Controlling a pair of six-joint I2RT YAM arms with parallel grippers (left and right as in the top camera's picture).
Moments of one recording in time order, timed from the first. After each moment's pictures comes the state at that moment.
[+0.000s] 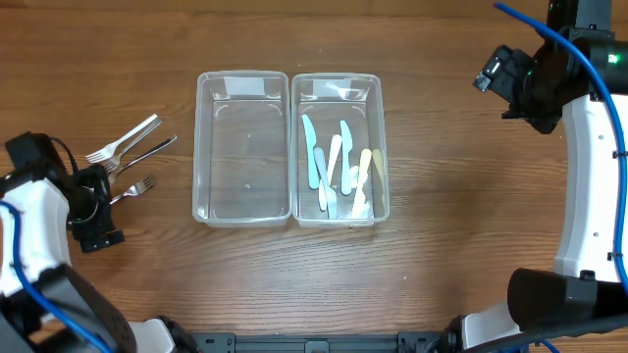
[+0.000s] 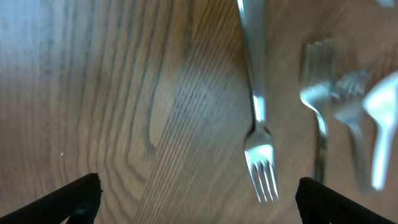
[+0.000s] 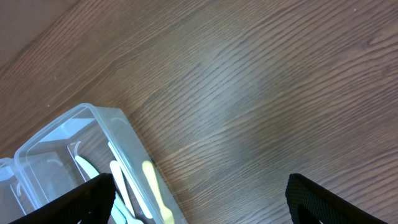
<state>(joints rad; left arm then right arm) 0.56 1.54 1.01 -0.92 0.09 -1.39 -0.09 1.73 2.00 -1.41 0.00 0.48</state>
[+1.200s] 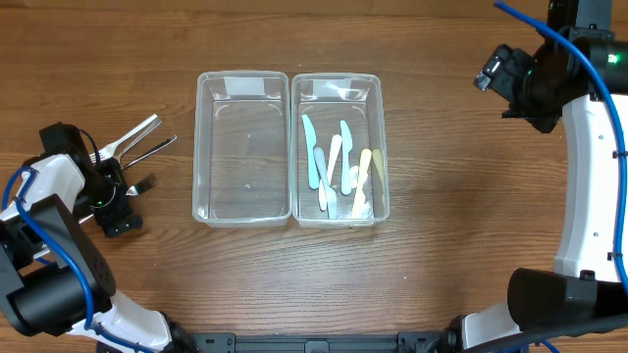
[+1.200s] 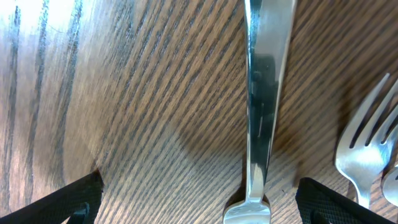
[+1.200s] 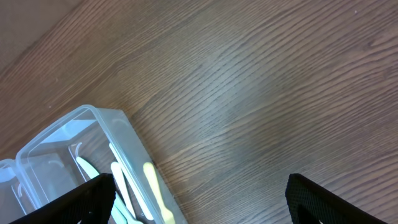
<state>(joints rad) 0.49 1.82 1.05 -0.74 0.09 -1.58 -0.09 1.73 2.00 -1.40 0.00 0.48</state>
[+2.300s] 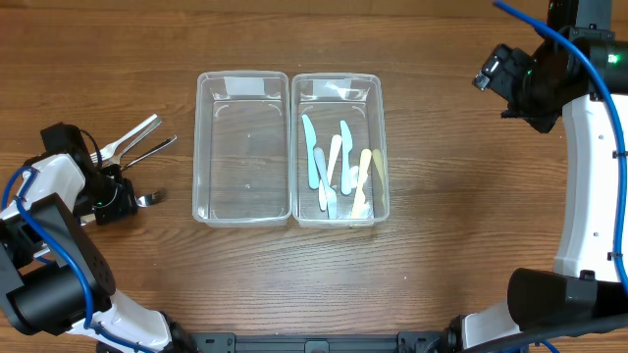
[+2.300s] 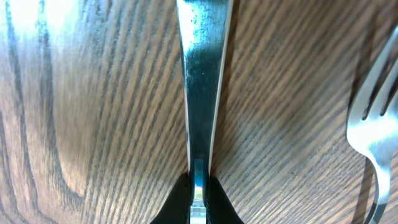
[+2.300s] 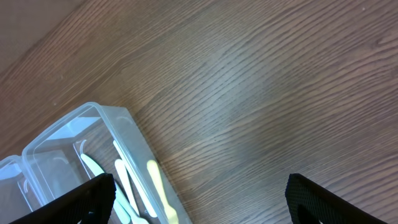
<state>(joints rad) 0.48 1.83 1.05 -0.75 0.13 -1.46 -0.09 1.73 2.00 -1.40 -0.02 0.48</state>
